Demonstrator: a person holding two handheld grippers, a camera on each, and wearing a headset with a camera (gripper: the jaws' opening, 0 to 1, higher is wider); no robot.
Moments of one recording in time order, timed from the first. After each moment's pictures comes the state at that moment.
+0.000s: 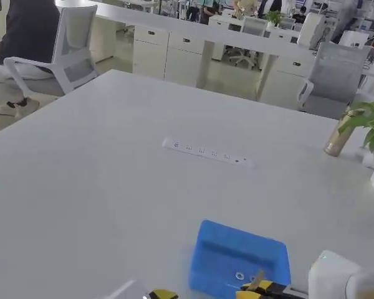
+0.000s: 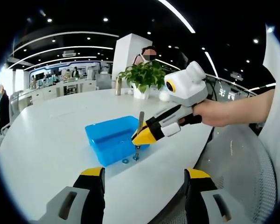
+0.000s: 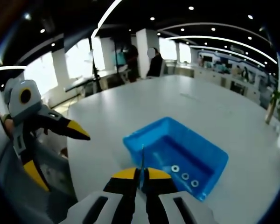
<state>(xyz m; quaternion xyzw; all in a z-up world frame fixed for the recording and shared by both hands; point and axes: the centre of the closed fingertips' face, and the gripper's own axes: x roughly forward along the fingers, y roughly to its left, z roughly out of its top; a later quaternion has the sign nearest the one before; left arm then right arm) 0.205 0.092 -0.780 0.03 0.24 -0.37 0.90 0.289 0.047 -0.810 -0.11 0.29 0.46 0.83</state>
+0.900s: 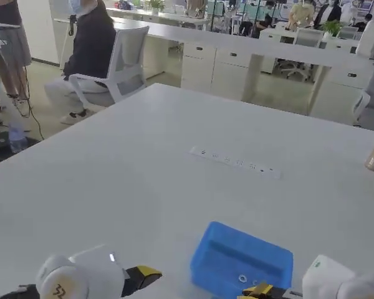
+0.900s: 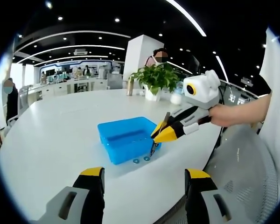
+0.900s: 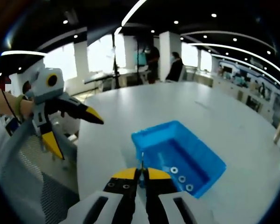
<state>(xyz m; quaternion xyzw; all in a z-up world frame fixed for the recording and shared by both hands) 0.213 0.109 -0.781 0.01 0.24 -0.32 0.92 0.283 0.034 -0.799 -0.14 0.25 0.53 0.80</state>
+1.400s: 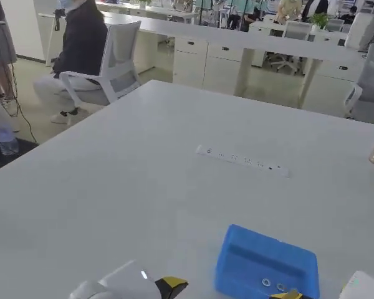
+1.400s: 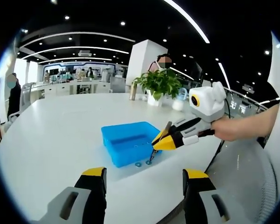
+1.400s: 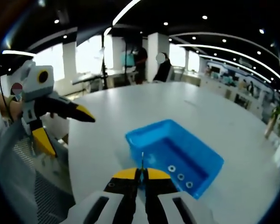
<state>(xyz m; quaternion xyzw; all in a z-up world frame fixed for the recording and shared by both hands) 0.215 0.115 -0.773 0.00 0.22 -0.32 0.92 0.282 0.039 -0.808 -0.14 0.25 0.47 0.83</state>
